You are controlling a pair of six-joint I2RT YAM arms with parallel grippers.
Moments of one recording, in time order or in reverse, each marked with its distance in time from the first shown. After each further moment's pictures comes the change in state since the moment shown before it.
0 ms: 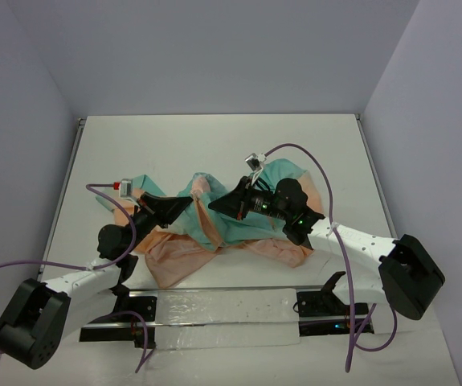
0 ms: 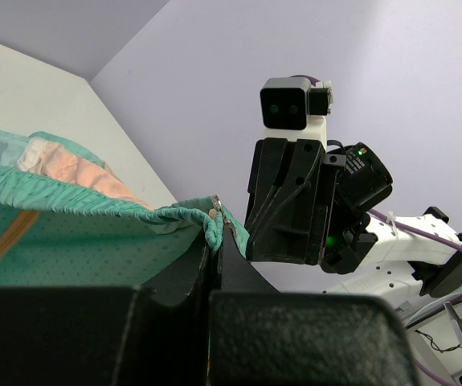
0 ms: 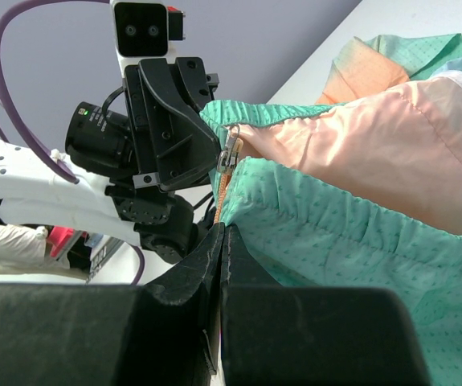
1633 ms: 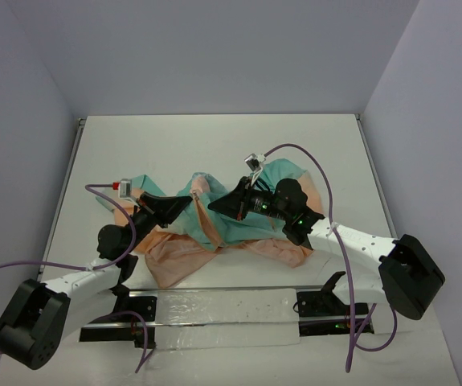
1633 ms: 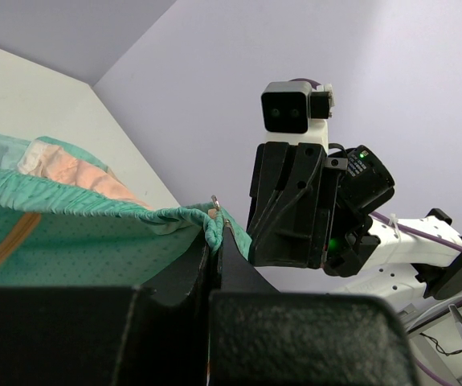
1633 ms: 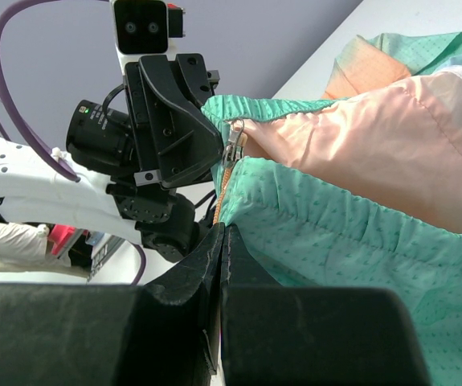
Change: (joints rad) left arm 0.000 -0.004 0.000 0.000 -0.010 0.010; right arm 0.003 0.001 0.000 0.001 -0.003 0.000
